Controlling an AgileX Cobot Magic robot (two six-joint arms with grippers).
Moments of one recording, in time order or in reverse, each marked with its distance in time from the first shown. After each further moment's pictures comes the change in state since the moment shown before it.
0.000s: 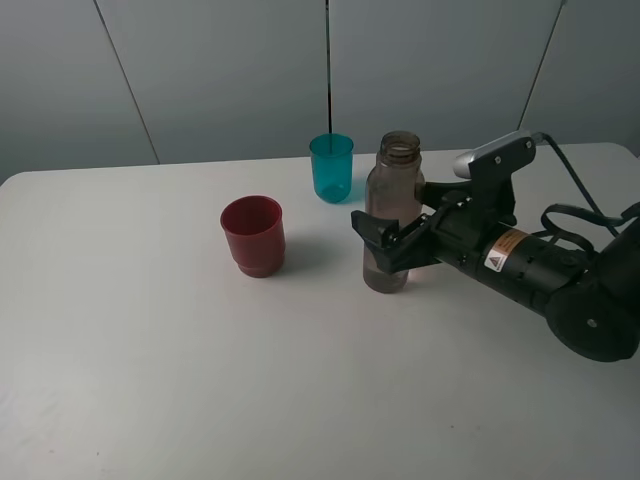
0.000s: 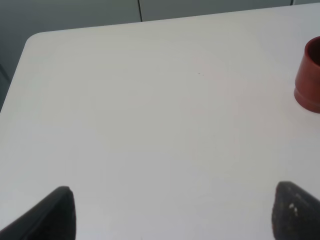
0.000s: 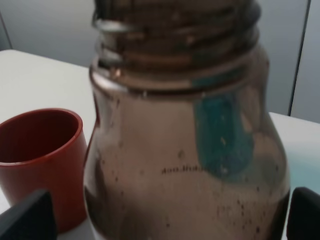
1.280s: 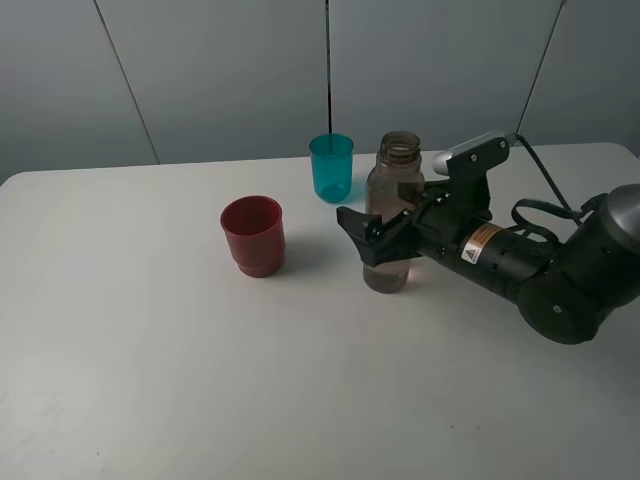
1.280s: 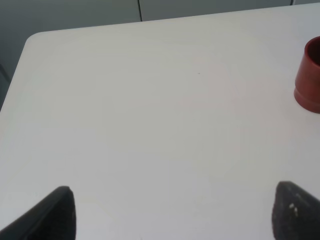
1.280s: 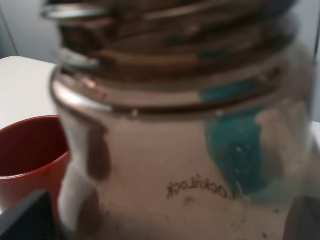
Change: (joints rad) left arm 0.000 0.000 0.000 0.000 0.000 -0.002; right arm 0.000 0.088 -0.086 -0.033 -0.005 0.033
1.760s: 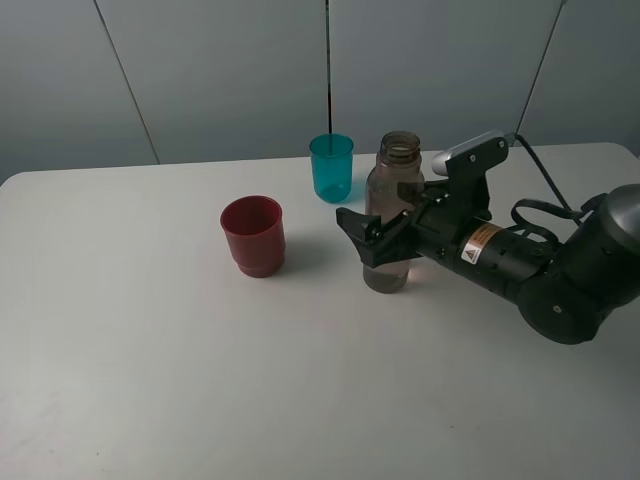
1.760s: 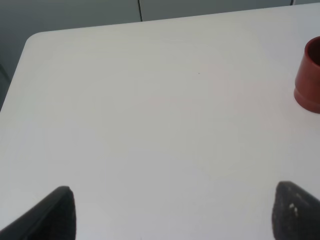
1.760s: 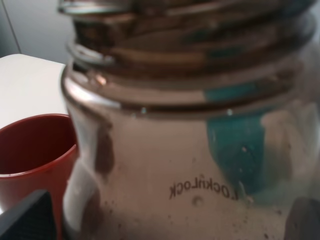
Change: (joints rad) left arm 0.000 0.000 0.000 0.000 0.000 0.000; right arm 0.000 0.000 0.000 -0.002 0.000 -0.006
